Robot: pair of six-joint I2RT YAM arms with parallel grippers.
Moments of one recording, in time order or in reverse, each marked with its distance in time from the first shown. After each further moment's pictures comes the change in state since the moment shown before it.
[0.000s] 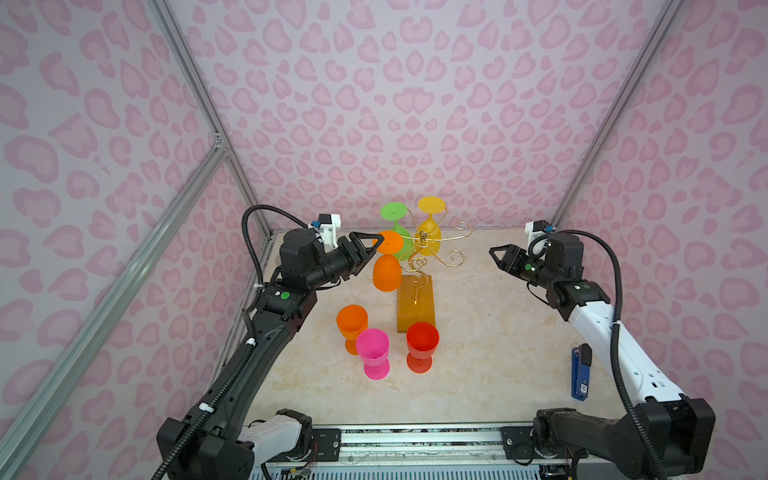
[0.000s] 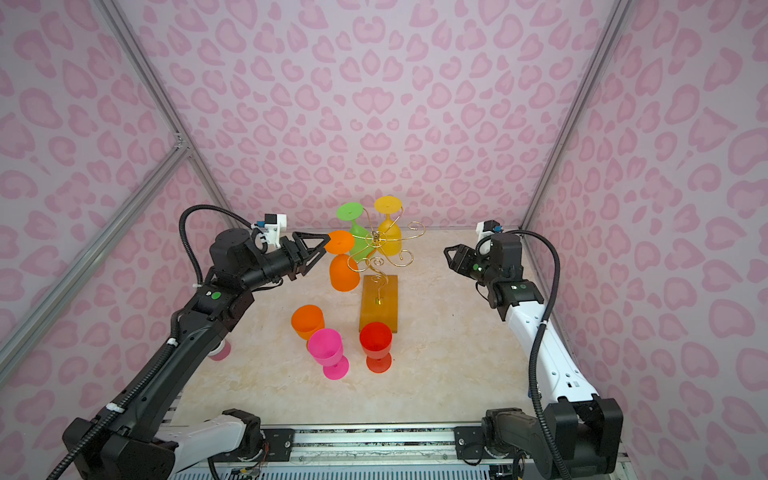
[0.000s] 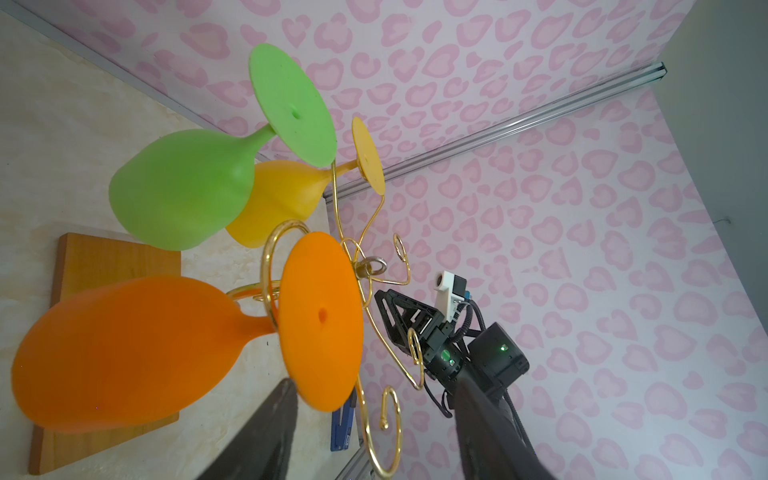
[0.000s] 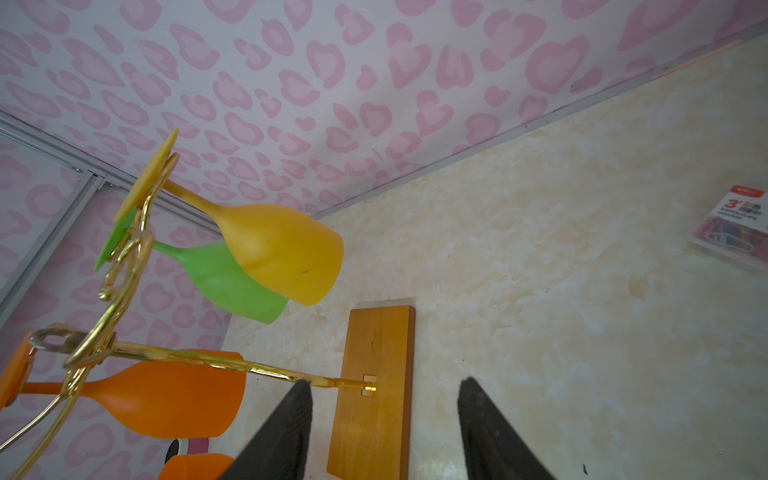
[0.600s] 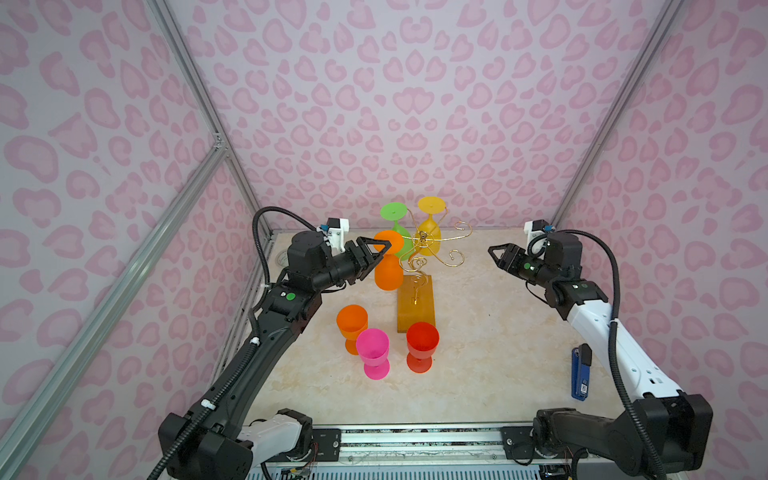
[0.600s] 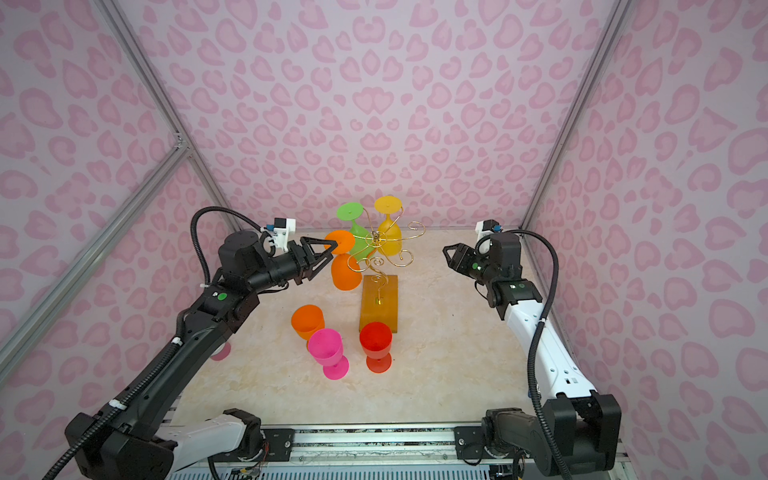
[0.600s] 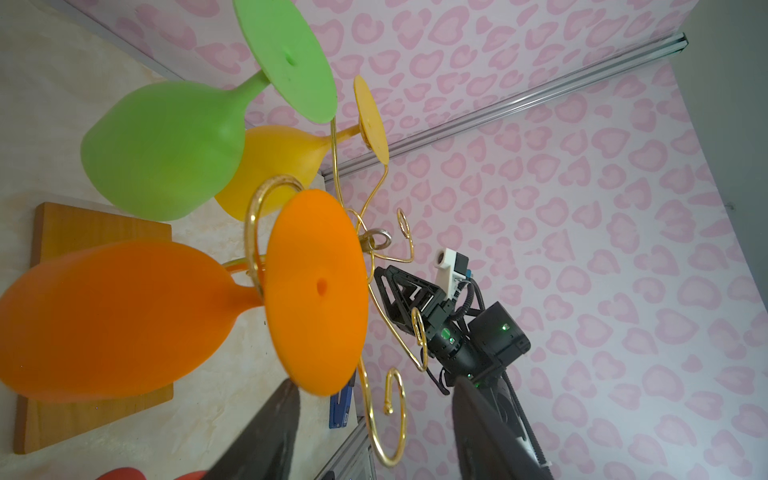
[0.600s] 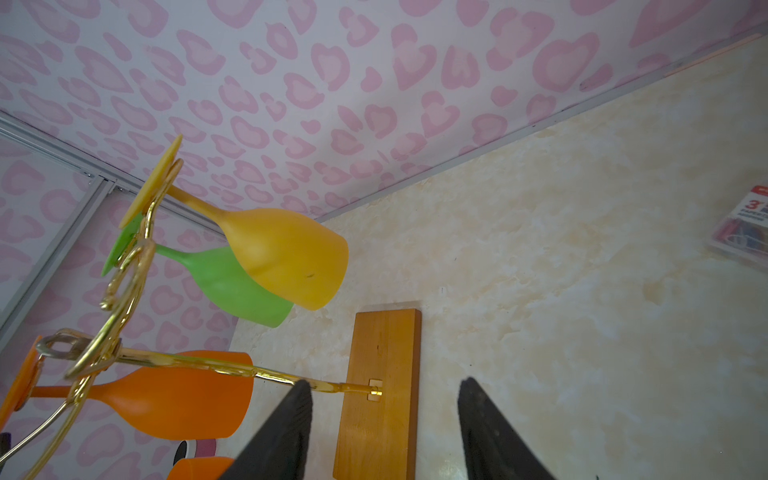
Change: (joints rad) left arm -0.056 0.009 -0.016 -0.005 0.007 0.000; right arm 0.000 0.013 -0.006 0.039 -0.014 0.018
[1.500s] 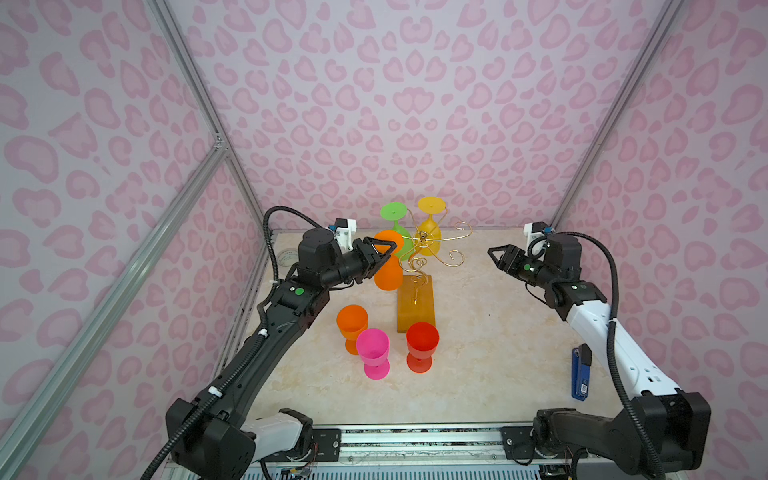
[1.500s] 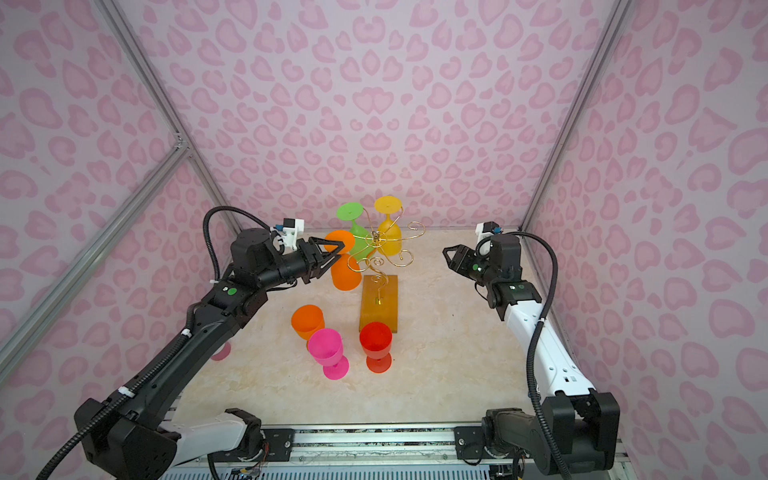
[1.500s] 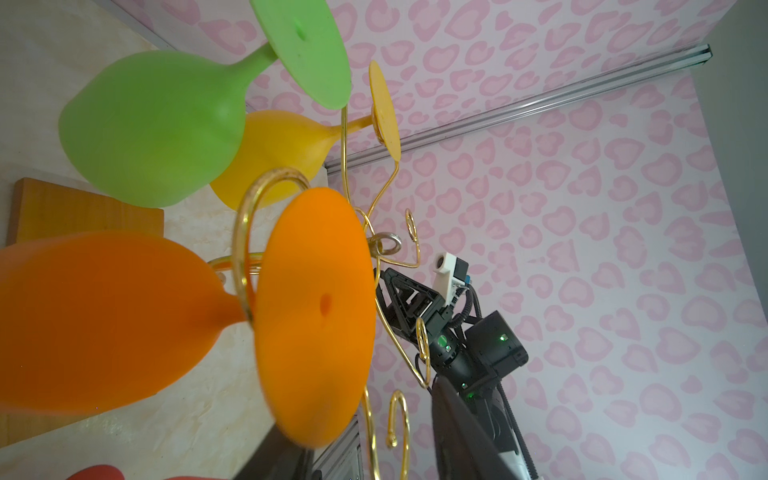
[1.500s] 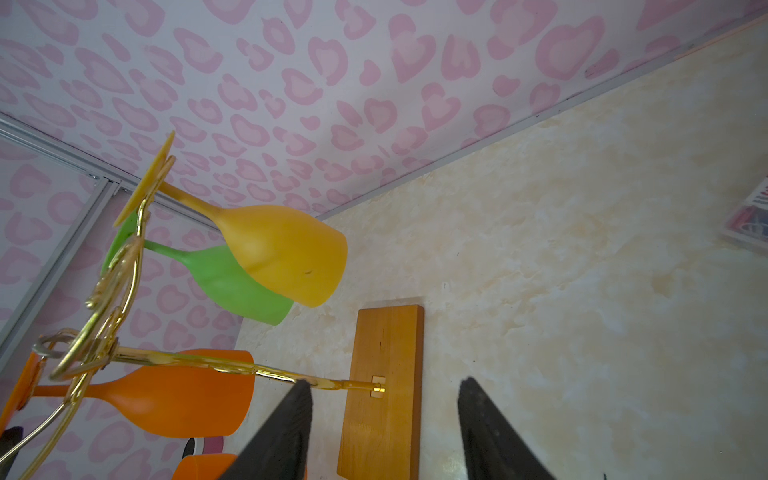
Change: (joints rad) left arm -0.029 0.051 0.026 0.001 -0.042 -0.053; right arm -0.010 0.004 -0.021 0.013 -0.025 0.018
